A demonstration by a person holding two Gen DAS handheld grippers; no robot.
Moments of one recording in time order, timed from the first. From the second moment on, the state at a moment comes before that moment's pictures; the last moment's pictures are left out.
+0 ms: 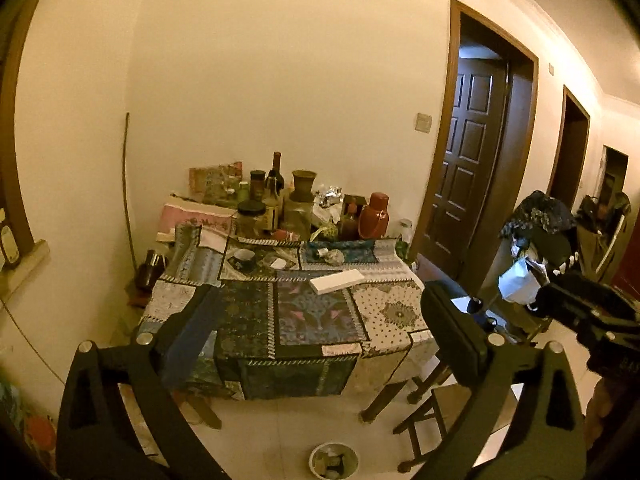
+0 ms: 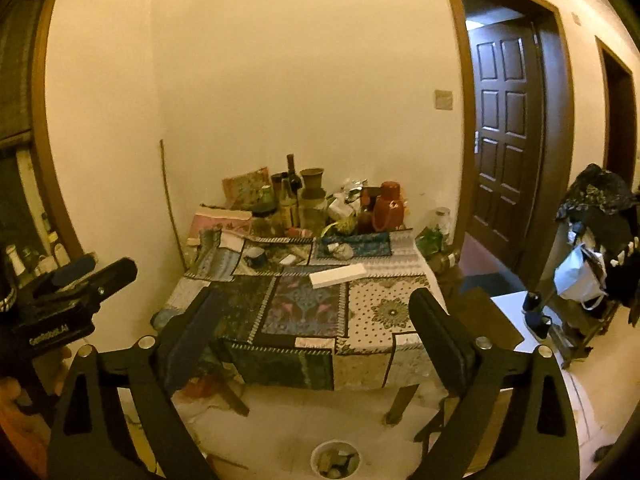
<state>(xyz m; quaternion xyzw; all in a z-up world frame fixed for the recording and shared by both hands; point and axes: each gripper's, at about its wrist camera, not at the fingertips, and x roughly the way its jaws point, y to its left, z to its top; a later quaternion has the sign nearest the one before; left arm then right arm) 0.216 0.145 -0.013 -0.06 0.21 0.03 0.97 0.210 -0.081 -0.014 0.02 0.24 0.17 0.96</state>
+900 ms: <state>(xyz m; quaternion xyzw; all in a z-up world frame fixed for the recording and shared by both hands) 0.416 0.113 -0.025 -0.08 0.24 0.09 0.96 0.404 -0.128 -0.023 0.01 0.27 0.19 0.94</state>
